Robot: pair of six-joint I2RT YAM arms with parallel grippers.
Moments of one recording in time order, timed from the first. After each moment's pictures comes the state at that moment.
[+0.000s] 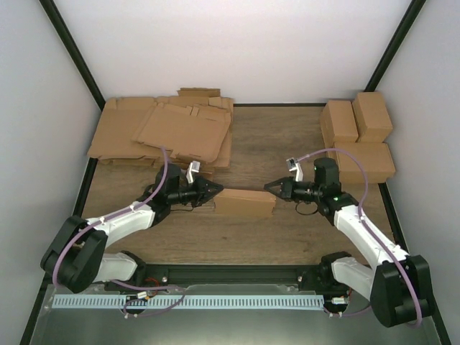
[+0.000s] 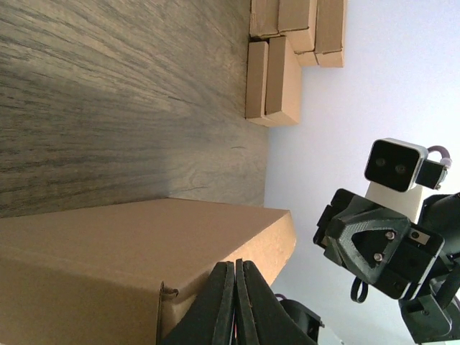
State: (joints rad) left arm -0.54 1.31 0.51 0.37 0.63 -1.23; right arm 0.23 1.04 0.55 -0.11 -0.91 0.66
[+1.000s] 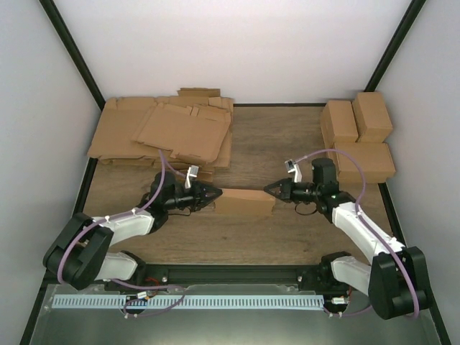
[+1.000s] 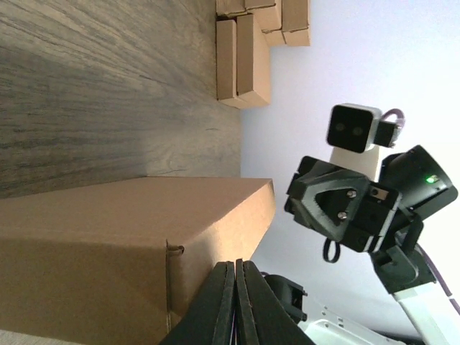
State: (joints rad) left arm -0.51 1.33 0.38 0.65 0.73 -1.29; right arm 0.22 1.09 0.54 -0.10 -0.91 0.61
